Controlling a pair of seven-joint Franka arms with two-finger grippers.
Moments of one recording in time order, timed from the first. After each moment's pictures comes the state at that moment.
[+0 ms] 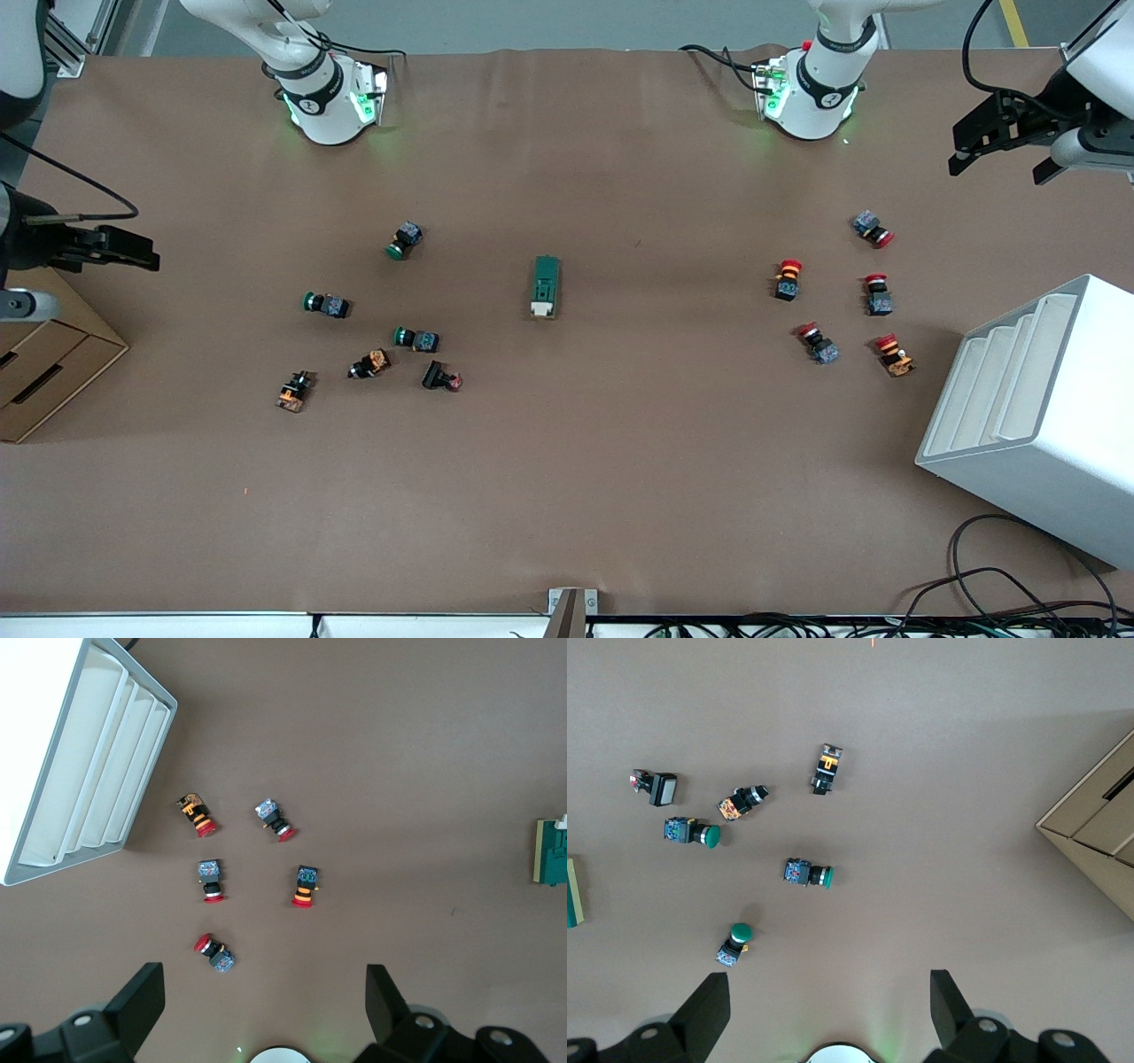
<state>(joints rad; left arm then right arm) 0.05 -0.14 -0.13 -1.61 -0.05 1.47 0.03 0.01 0.20 -0.03 -1.33 -0.01 1.35 -0.03</state>
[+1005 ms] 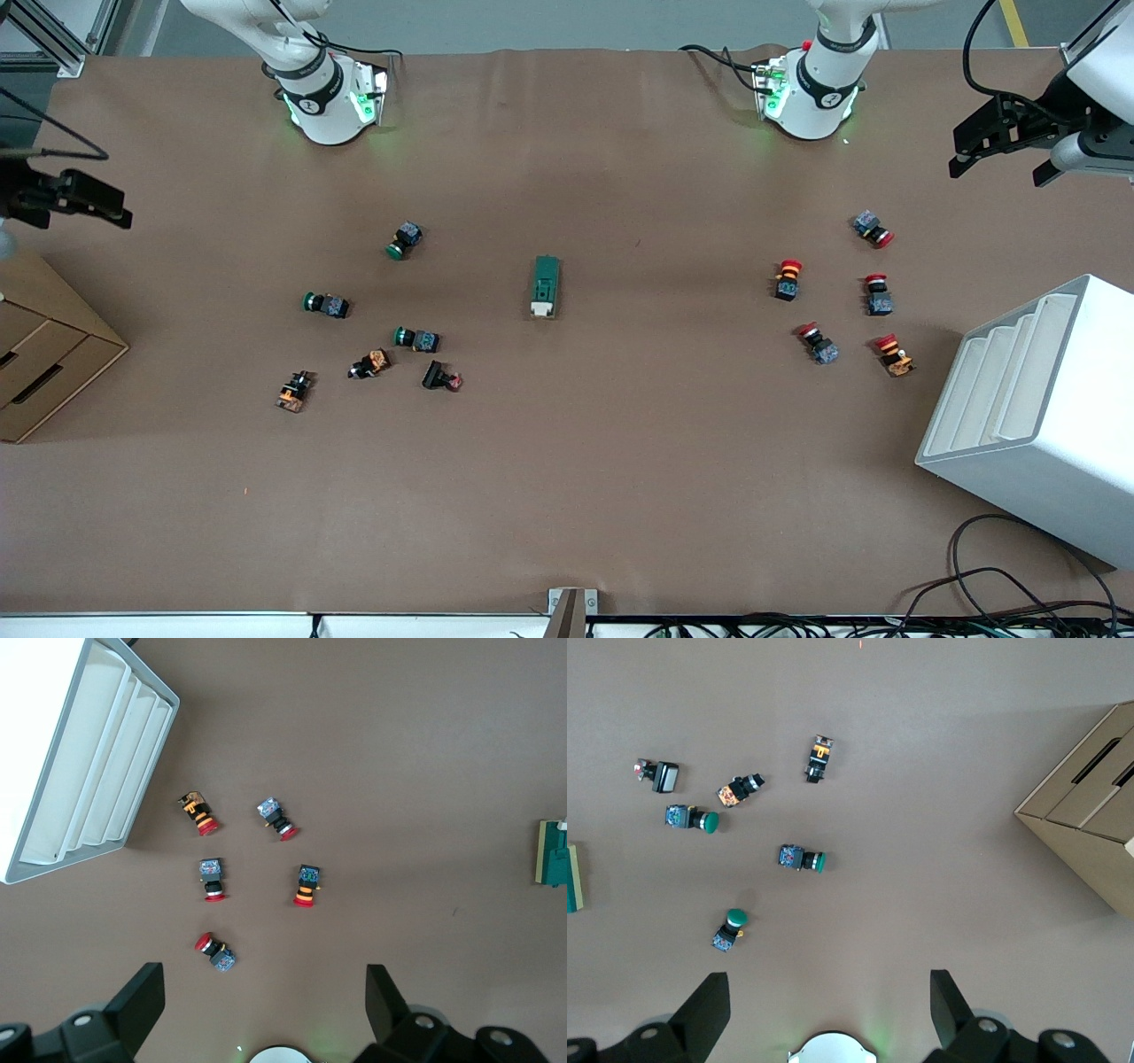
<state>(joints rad) 0.05 -0.13 -0.13 -1.61 -0.05 1.47 0.03 -0.02 0.02 0.01 -1.46 -0.04 1.36 -0.03</state>
